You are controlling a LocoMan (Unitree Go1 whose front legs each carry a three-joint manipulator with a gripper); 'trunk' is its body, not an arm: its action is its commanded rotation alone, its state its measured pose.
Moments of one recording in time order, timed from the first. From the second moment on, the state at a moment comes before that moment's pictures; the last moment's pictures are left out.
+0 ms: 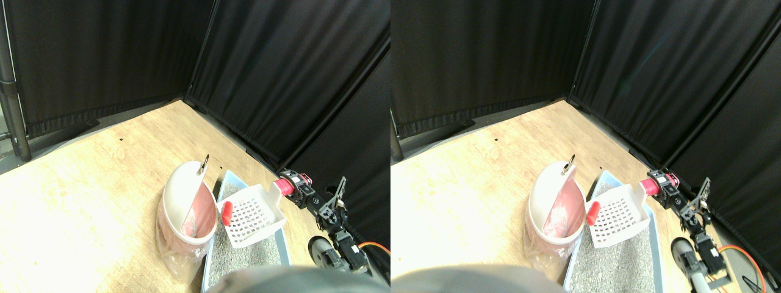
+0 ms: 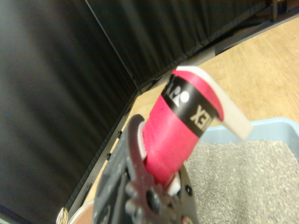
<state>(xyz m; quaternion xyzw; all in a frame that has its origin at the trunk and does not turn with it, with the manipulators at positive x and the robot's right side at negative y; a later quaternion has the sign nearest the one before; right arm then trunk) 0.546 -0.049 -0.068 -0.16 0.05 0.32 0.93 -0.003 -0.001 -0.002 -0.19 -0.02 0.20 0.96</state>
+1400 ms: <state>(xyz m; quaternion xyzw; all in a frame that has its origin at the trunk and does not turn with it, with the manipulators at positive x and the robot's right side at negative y) 0.540 -0.033 -0.040 -0.27 0.04 0.31 0.91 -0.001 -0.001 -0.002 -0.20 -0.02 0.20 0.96</state>
